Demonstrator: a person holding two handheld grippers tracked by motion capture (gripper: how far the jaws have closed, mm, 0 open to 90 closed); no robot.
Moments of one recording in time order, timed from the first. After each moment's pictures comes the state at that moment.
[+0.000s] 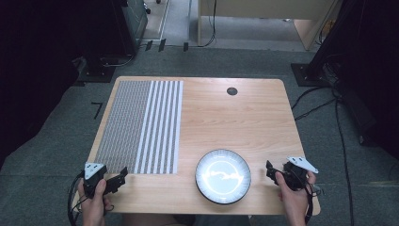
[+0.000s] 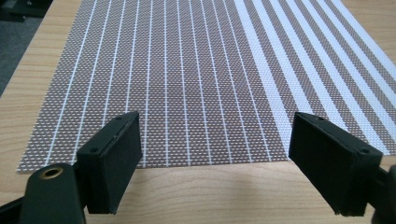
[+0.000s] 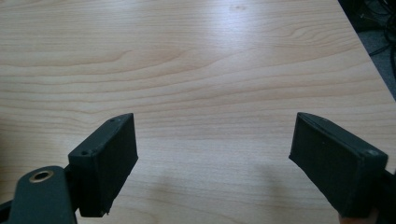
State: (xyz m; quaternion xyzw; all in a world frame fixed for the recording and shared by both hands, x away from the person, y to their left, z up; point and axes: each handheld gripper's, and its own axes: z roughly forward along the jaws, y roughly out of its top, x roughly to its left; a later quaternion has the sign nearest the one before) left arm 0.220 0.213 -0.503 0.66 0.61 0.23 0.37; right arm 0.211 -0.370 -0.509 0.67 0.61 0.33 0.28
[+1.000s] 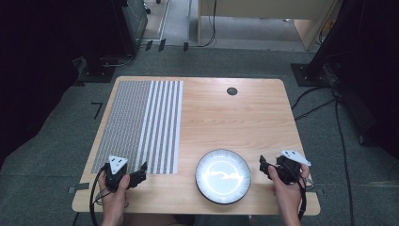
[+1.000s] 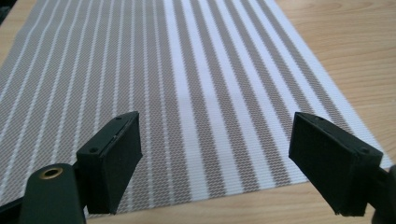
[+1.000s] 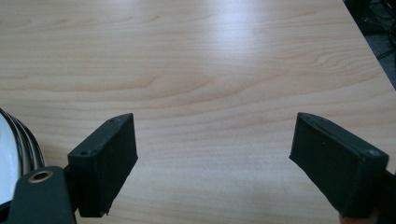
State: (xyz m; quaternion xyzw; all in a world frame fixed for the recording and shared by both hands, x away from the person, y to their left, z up) left arm 0.231 0.141 -0.486 0.69 0.57 0.26 0.36; right arm 0.226 -0.347 -0.488 0.67 0.61 0.33 0.27
